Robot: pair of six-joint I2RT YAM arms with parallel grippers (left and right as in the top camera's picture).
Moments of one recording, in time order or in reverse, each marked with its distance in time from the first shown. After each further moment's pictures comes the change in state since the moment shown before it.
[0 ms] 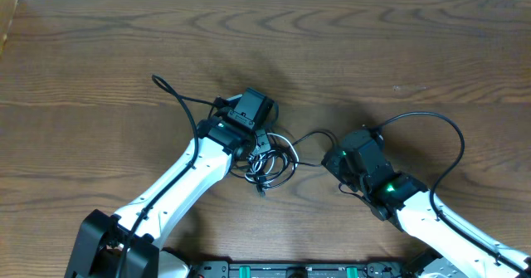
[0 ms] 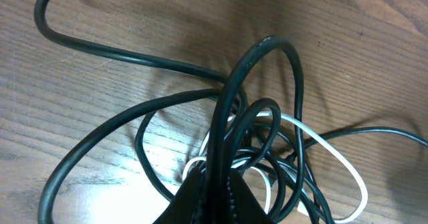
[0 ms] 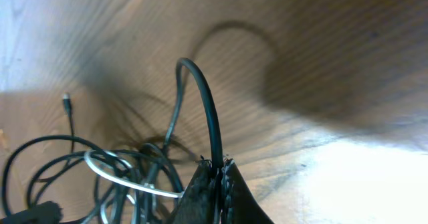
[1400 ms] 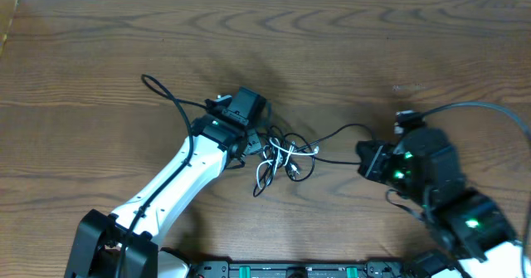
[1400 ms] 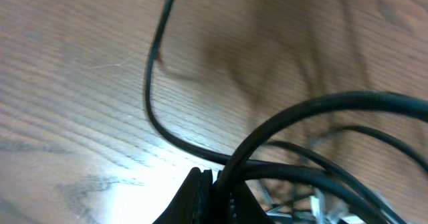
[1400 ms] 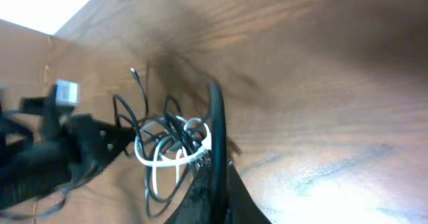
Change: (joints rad) left arm 0.043 0.000 -0.004 -0.049 -0.068 -0.027; right arm -0.154 -0.423 0.305 -0.570 -0.116 -0.472
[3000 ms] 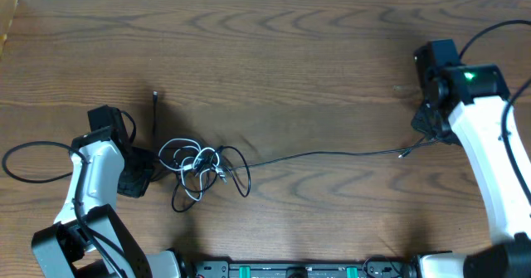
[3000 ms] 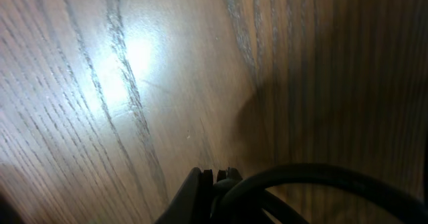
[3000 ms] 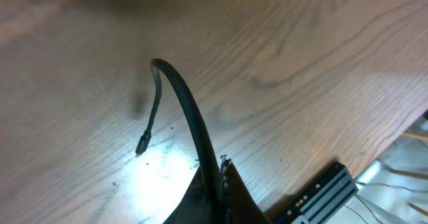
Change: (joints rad) left arm 0.872 0.000 -0.143 -0.114 0.110 -0.078; right arm -0.327 0.710 0.564 -0.667 0.537 -0.130
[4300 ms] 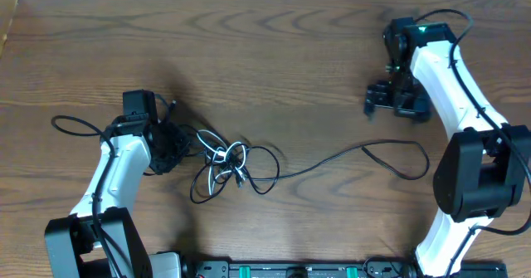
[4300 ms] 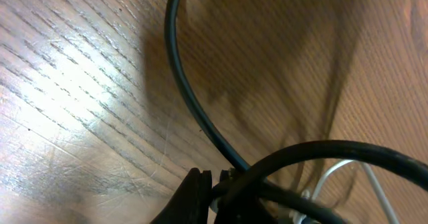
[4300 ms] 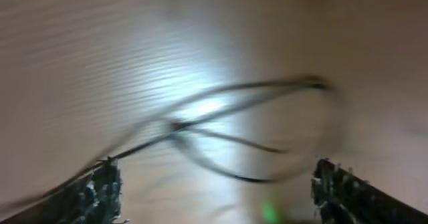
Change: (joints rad) left arm -0.225 0.000 0.000 0.186 0.245 0.269; right arm 0.025 0.447 0.268 0.005 -0.455 -0.335
